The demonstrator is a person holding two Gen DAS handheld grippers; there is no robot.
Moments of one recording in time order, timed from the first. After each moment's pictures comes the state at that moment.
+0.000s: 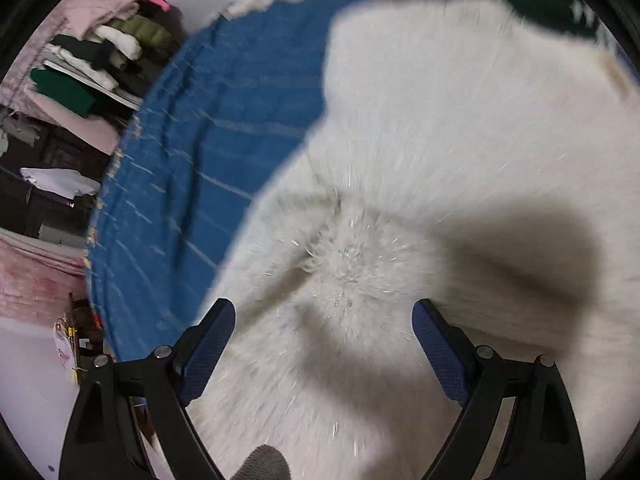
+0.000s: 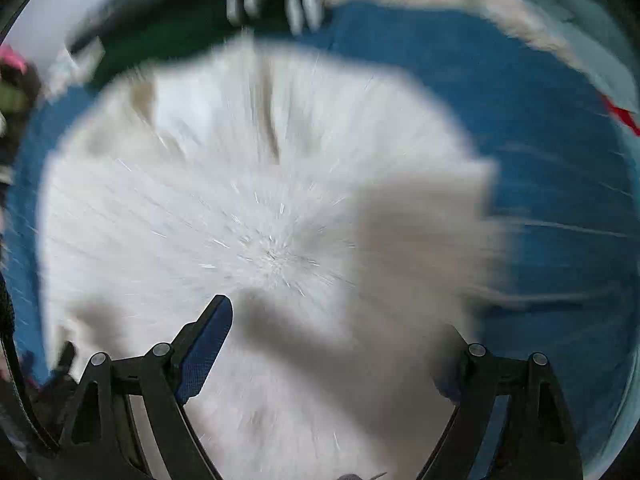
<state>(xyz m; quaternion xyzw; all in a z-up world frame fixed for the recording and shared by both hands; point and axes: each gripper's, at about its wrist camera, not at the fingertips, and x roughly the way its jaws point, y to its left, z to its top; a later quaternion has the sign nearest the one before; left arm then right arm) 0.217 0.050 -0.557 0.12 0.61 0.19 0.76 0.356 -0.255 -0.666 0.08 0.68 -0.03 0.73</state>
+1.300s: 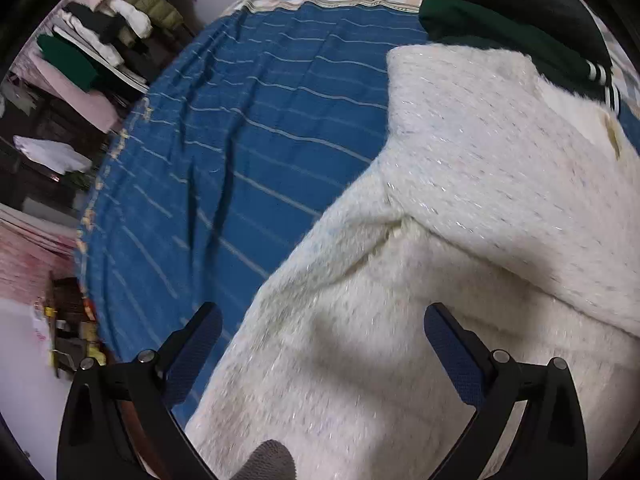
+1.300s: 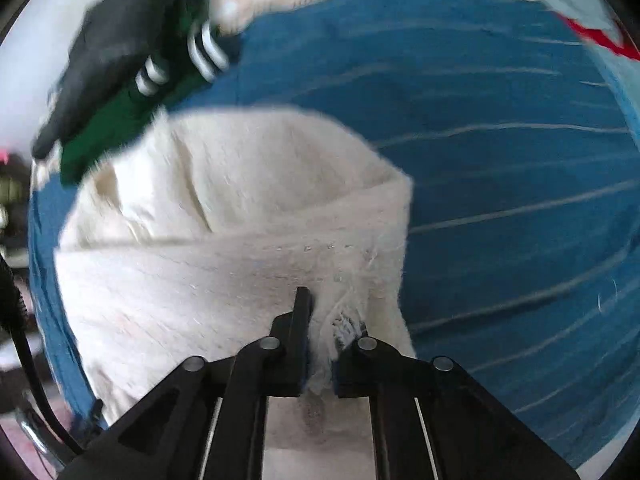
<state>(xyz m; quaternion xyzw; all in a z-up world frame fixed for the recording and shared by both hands) 0.190 0.069 -0.490 0.07 0.59 0.19 0.78 0.372 -0.333 -0.655 0.22 0.68 -0.06 0.70</state>
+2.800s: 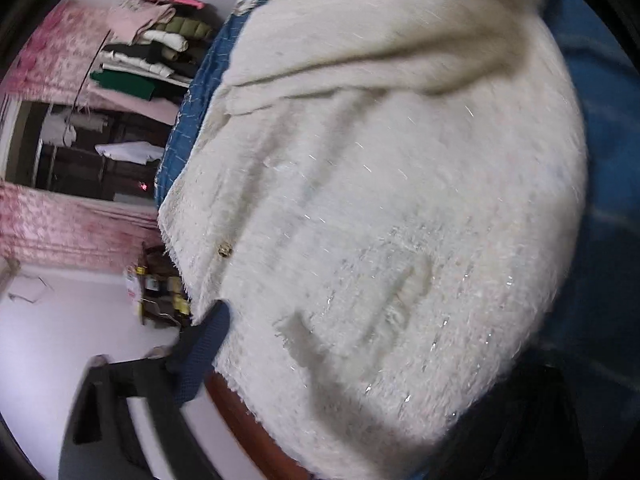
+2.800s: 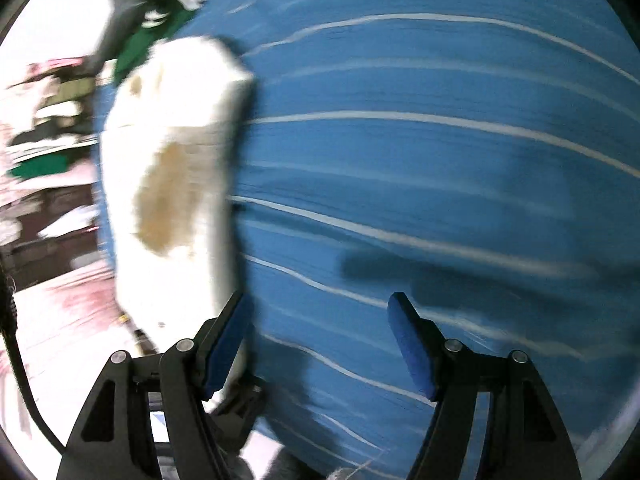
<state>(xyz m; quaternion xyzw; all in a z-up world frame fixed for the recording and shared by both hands) 0.046 -0.245 -0.538 0.19 0.61 0.32 0.70 0.302 -0.510 -0.688 0.27 0.73 0.20 0.59</state>
